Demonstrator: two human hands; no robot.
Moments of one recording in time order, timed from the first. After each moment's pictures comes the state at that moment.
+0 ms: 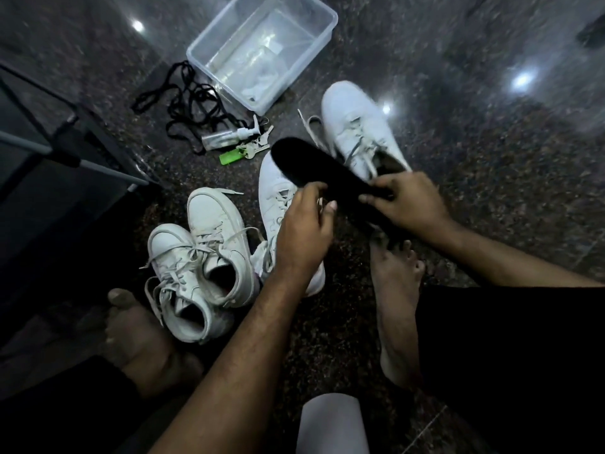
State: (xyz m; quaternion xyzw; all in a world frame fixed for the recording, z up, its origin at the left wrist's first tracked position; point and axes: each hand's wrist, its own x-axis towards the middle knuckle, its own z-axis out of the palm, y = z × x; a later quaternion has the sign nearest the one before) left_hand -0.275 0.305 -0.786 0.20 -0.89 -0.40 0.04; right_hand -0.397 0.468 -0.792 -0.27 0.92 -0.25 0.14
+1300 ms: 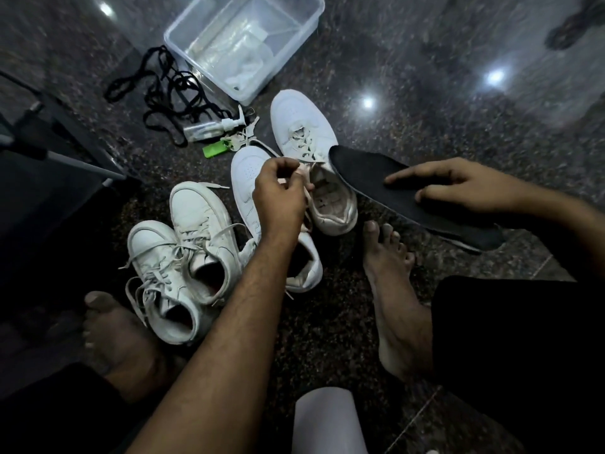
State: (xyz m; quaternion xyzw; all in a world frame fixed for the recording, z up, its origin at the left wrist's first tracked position) left_hand -0.309 0.288 -0.782 0.41 -0.70 -0.57 0.12; right_hand -0.422 0.525 -0.716 -0.20 0.78 -0.36 0.47
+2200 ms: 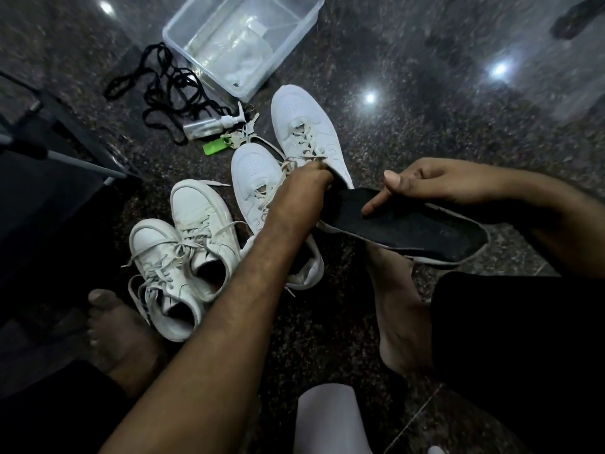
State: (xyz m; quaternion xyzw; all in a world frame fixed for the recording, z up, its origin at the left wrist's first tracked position) left_hand -0.323 0.283 -0.794 0.05 -0.95 -0.29 -0.07; right_hand -0.405 0.491 -0.691 -0.12 0.62 -0.45 0.63
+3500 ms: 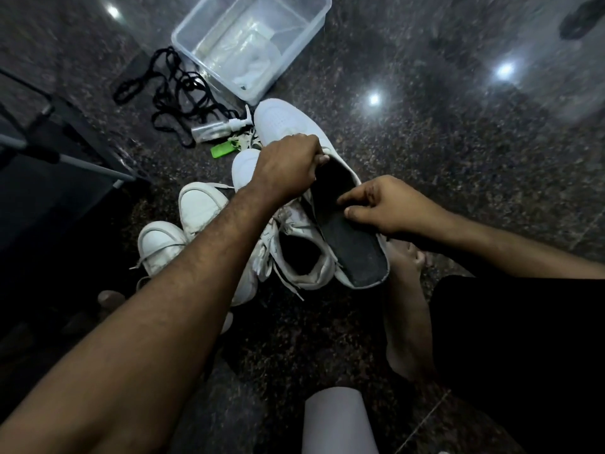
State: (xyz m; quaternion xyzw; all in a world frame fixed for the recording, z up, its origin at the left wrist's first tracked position) left_hand -0.361 0.239 -0.772 0.03 -0.98 -0.13 -0.11; right_hand -0.368 0.437 -0.740 -0.20 0.83 -0.33 0.39
